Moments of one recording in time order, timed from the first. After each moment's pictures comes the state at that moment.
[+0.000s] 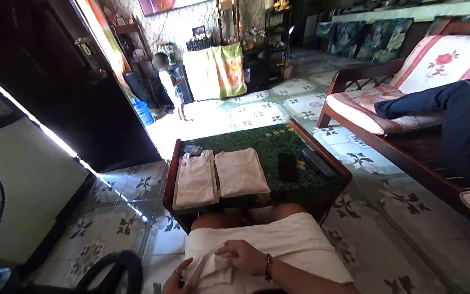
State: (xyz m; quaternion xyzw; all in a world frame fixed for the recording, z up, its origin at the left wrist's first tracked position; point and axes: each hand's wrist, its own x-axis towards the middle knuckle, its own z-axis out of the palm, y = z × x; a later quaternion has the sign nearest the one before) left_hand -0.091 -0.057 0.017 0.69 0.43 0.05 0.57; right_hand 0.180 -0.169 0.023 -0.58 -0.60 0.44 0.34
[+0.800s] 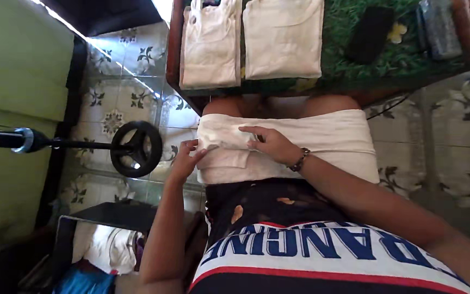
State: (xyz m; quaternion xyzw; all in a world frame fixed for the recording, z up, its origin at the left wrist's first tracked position) left_hand -0.080 -0.039 0.001 0.66 0.51 0.06 0.54; right_hand 0.194 -0.170 0.020 -0.64 -0.45 0.52 0.34
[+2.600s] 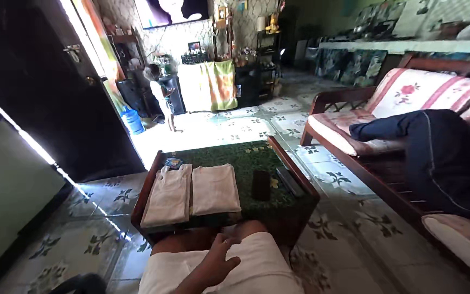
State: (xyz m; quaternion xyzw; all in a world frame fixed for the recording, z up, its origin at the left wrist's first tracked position) left_hand 0.158 -0.123 0.089 0.85 0.19 -0.06 0.49; right_hand 0.286 -0.366 0.172 -0.76 0.01 0.50 0.43
